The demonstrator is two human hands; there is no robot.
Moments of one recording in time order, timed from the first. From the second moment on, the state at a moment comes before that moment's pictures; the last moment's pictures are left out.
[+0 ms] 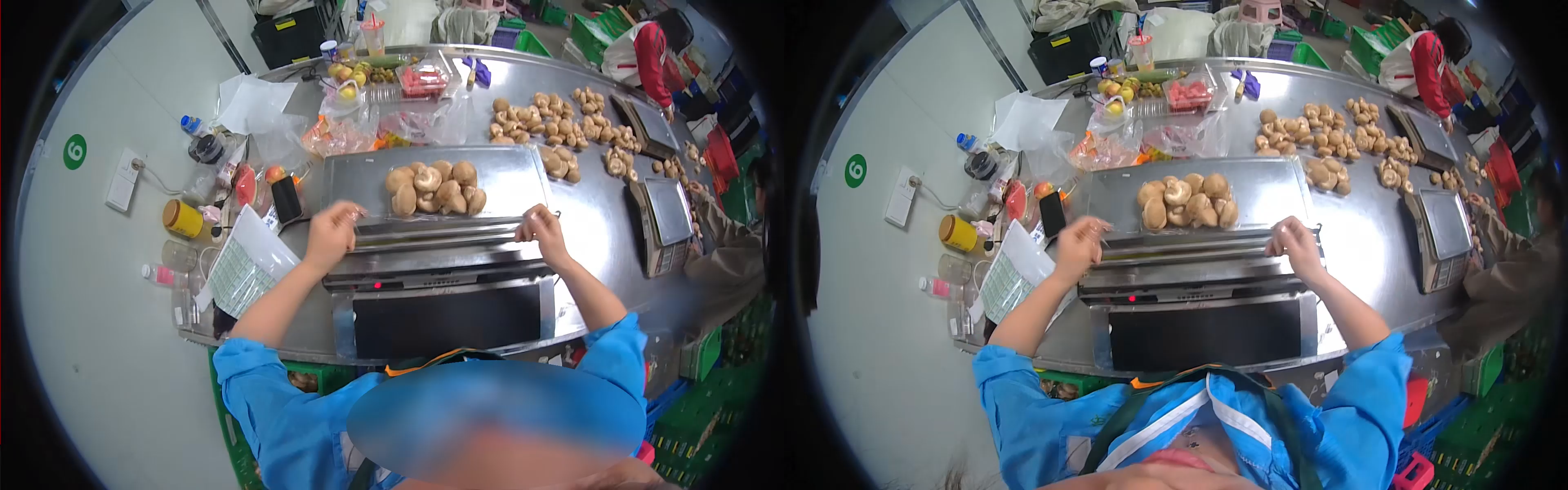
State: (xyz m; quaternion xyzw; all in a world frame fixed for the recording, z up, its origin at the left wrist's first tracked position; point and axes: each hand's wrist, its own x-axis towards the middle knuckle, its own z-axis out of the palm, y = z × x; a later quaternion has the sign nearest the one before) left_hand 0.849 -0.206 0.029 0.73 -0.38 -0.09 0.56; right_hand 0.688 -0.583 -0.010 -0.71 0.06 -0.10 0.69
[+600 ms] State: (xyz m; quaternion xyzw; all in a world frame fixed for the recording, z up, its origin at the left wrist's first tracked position) left_hand 0.937 -0.264 -0.060 0.70 -0.36 -0.24 0.56; right_hand 0.793 -0.569 -0.041 -0.82 0.04 -0.03 0.57
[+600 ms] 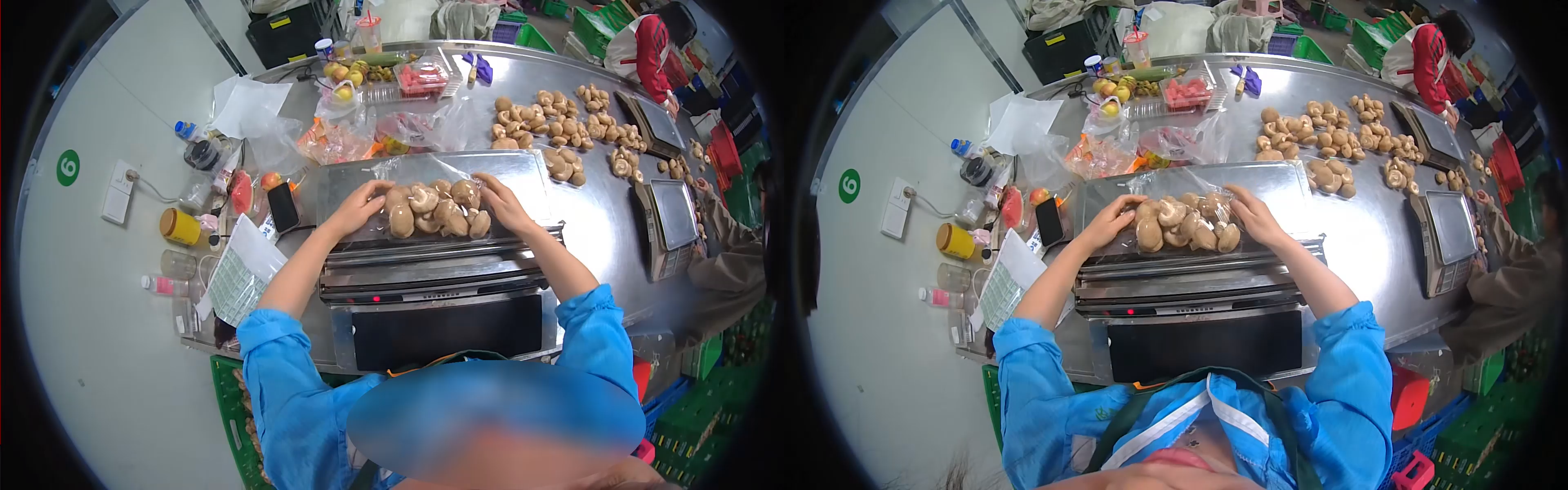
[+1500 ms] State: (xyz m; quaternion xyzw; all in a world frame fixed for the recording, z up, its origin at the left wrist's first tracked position) left_hand 0.840 -0.233 -0.017 0.75 -0.29 -0.24 0.55; right_hand 0.712 -0.543 0.008 -0.83 0.02 -0.05 0.55
